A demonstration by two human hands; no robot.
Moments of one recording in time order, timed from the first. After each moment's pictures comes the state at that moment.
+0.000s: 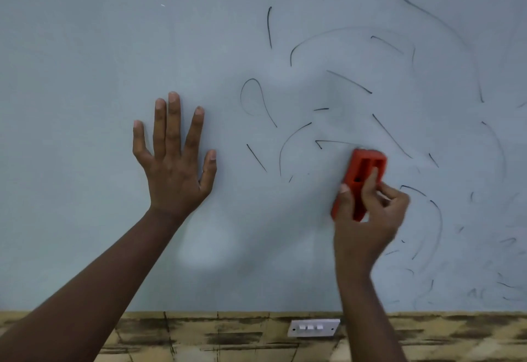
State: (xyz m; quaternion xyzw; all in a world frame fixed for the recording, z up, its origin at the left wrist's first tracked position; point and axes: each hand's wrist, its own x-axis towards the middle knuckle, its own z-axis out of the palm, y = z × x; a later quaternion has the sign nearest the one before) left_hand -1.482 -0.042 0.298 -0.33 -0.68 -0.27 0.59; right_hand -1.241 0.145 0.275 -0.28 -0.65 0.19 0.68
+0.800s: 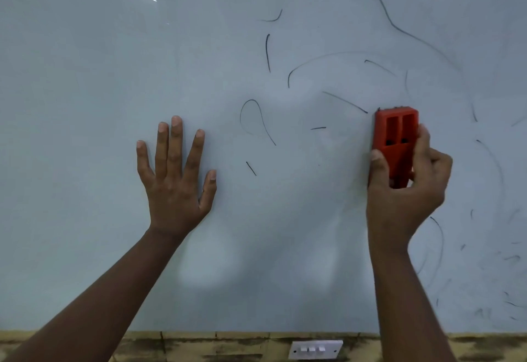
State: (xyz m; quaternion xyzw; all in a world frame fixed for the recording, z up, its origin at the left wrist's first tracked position) left_hand -1.484 -0.042 0.294 -0.34 -0.67 -0.26 0.60; right_hand -1.233 0.173 0.360 -0.23 -0.62 0.16 0.73
